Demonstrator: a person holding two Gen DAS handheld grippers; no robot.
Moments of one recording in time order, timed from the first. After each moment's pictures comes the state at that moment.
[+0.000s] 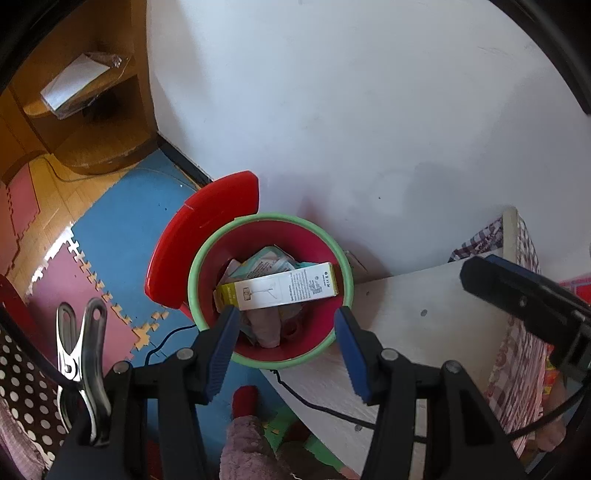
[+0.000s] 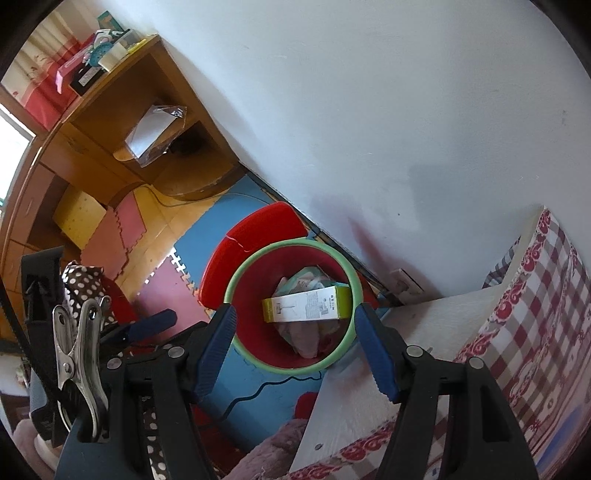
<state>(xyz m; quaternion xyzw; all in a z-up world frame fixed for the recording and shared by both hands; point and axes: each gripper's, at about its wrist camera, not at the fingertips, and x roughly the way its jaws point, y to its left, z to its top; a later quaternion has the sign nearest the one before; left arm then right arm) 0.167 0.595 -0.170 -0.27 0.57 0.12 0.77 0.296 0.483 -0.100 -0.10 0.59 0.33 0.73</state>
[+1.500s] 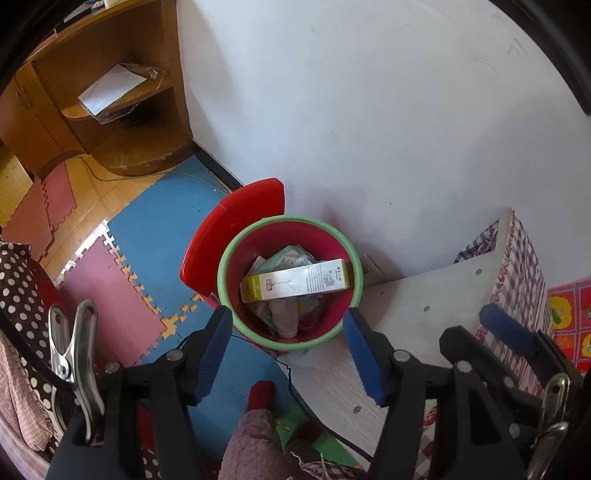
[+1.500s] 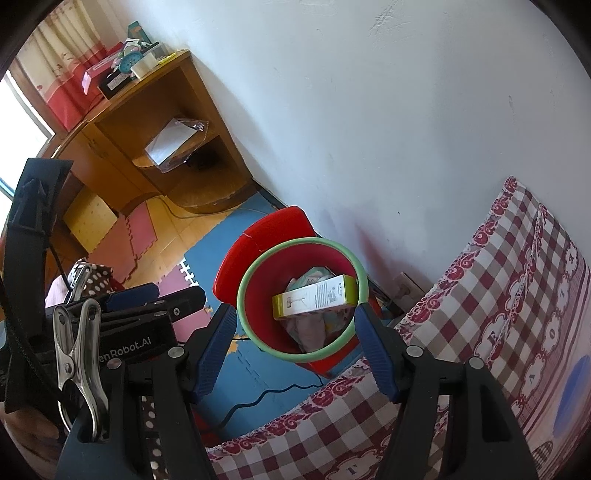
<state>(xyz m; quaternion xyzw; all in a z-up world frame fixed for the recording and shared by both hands) 0.145 0.577 -0.120 -0.25 0.57 0.19 0.76 0.237 0.442 -0.077 -0.09 0.54 0.35 0.76</state>
